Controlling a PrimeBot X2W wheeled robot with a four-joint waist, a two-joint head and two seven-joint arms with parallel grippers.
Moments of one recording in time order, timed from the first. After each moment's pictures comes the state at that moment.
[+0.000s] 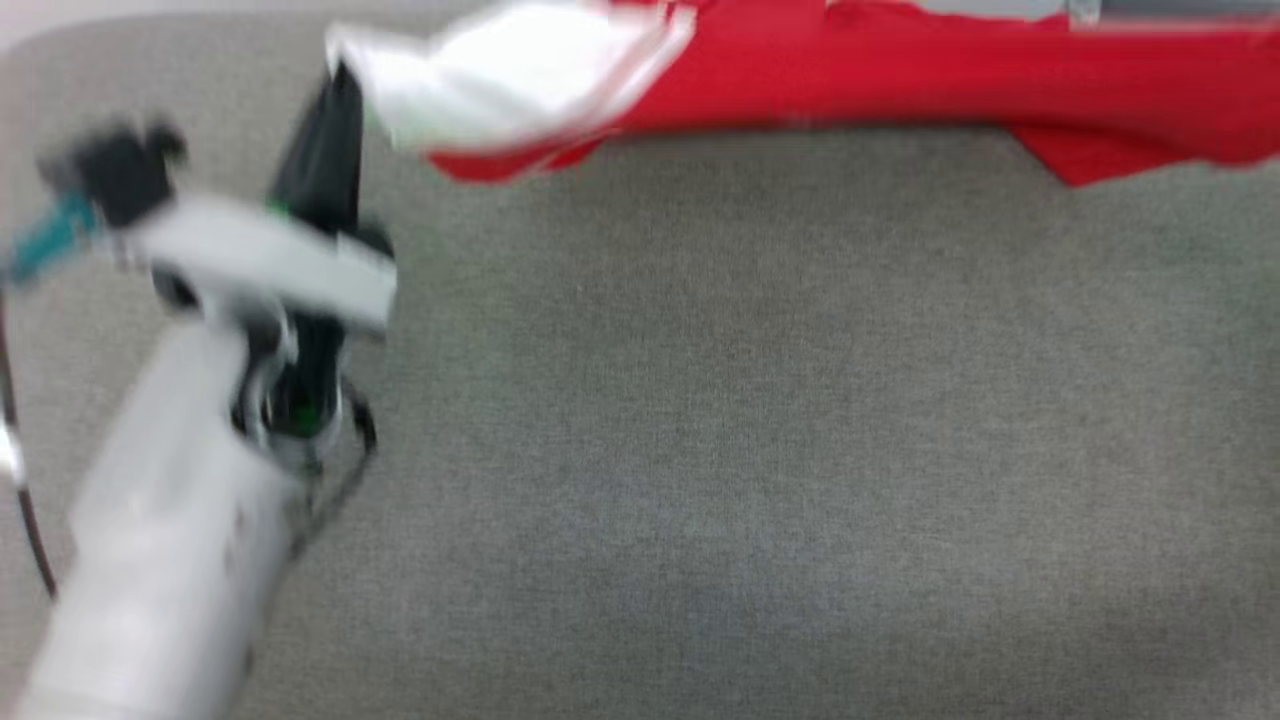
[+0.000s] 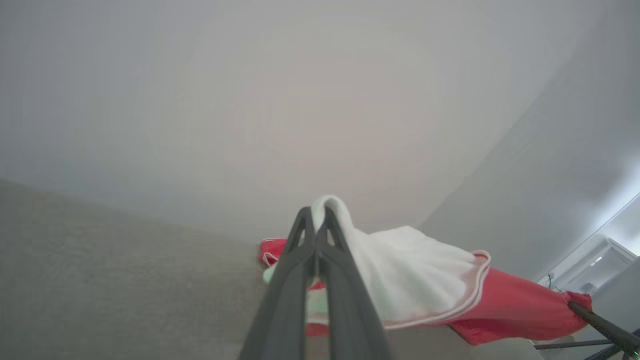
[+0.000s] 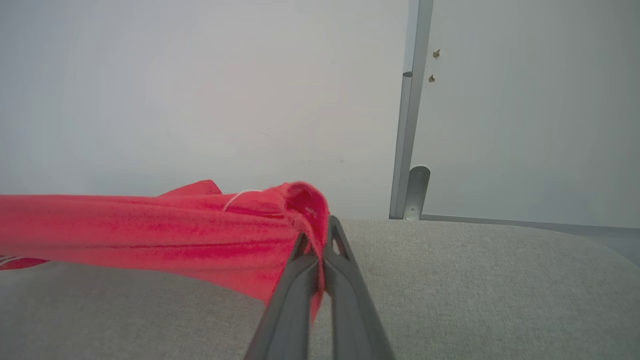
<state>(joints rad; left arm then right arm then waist) -0.86 0.37 -0.41 0.53 -1.05 -0.13 -0.26 -0.96 -0.71 0.58 0.67 1.01 0.13 -0.08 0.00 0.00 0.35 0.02</state>
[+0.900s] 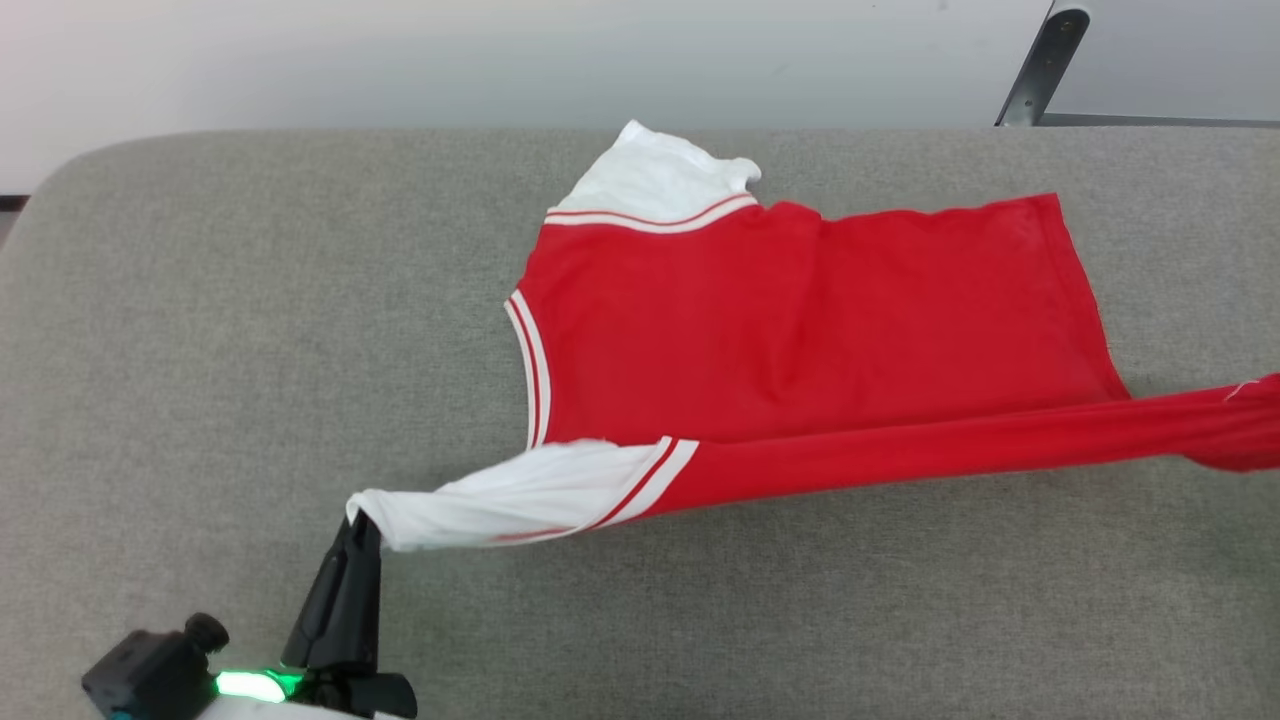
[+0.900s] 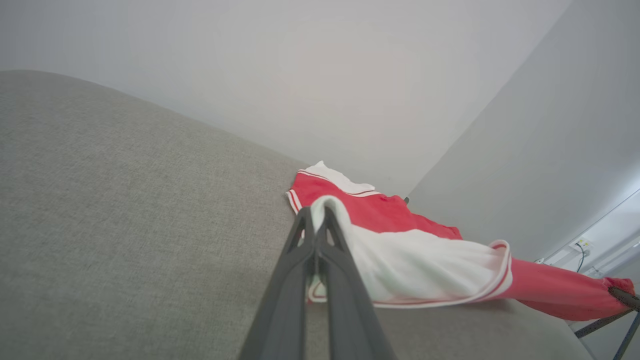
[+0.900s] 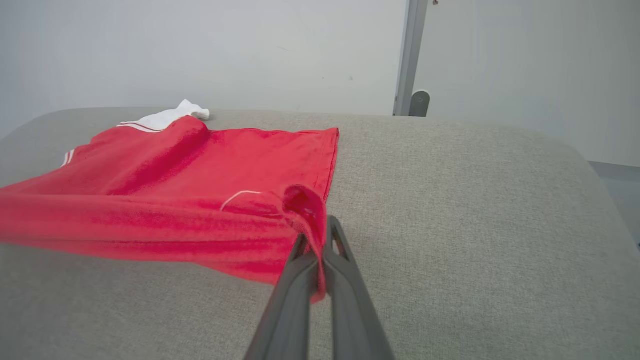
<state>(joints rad) 0.09 0.35 -0.22 -0.22 -0.78 0.11 -0.25 -0.21 -0.92 0.31 0.16 1.03 0.14 -0.02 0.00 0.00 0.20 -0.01</state>
